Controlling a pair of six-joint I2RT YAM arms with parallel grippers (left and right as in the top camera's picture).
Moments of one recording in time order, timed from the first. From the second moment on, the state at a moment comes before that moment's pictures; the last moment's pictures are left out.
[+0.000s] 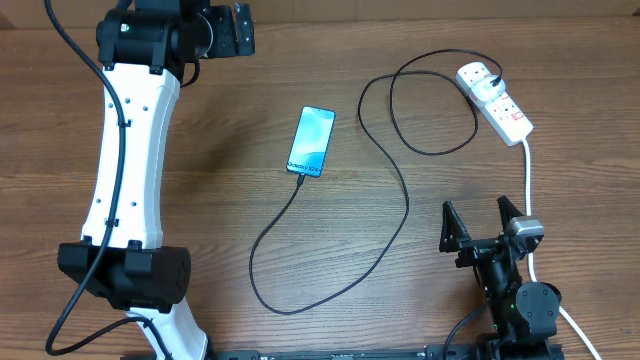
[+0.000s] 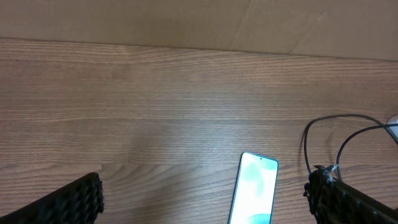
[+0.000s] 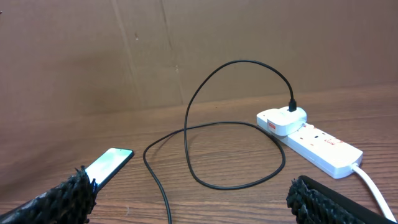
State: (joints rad) left arm -0.12 1.94 2.22 -1.11 0.01 -0.20; right arm 0.07 0.01 0.02 -0.03 -0.08 0.17
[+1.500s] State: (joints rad) left arm -0.12 1.85 2.03 -1.14 -0.03 -0.20; right arm 0.07 0.01 0.02 -0.03 -0.08 0.17
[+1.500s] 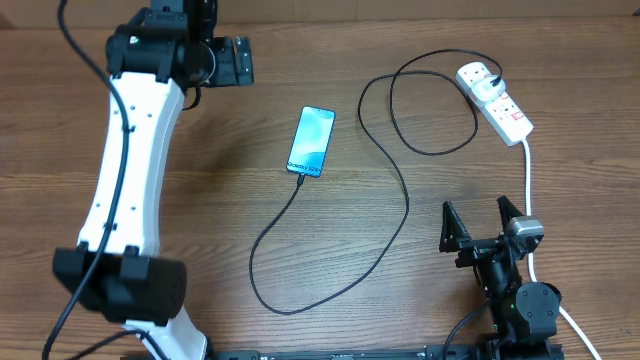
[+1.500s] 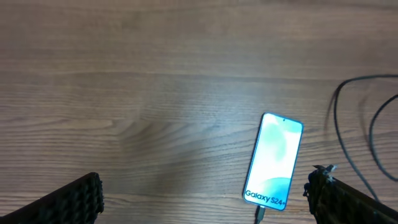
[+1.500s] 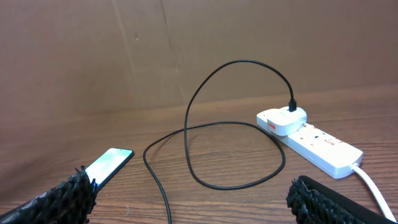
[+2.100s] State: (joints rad) left arm -0.12 1.69 1.87 -1.10 -0.03 -0.20; right arm 0.07 0.01 0.02 -0.03 -0.08 0.17
